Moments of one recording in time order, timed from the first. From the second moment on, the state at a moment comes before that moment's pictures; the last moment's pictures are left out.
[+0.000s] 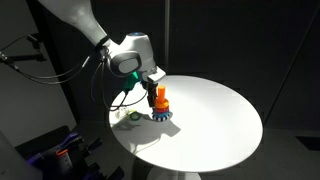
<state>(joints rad) 0.04 0.21 -0.15 -2.38 0.14 2.80 0.58</state>
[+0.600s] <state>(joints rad) 0.04 0.26 -0.15 -2.38 0.14 2.86 0.58</state>
